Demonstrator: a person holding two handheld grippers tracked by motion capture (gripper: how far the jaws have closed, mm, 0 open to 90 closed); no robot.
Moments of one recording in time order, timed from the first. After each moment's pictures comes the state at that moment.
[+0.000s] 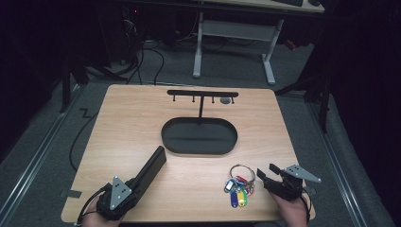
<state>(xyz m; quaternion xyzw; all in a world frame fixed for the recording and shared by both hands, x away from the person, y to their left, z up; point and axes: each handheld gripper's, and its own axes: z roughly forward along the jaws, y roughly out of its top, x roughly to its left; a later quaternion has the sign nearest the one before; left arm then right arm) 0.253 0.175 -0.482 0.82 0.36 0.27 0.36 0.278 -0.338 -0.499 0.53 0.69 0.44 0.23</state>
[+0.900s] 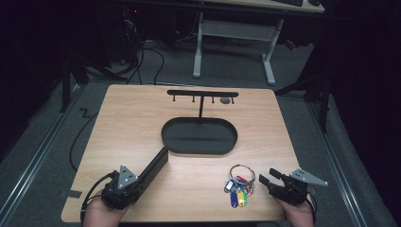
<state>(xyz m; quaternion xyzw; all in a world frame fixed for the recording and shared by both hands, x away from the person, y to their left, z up) 0.278 0.163 -0.461 0.85 0.39 0.19 0.31 0.268 -0.355 -0.507 0.51 0.69 0.48 0.18</state>
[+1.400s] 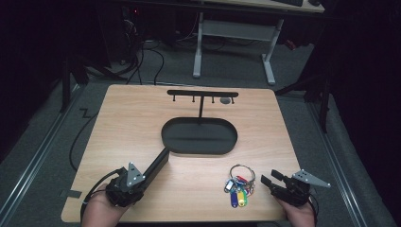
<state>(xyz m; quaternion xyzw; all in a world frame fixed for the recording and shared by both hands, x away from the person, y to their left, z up) 0.285 0.149 -0.451 0.88 0.34 0.19 0.27 0.264 -0.361 -0.510 0.52 0.68 0.49 0.18</state>
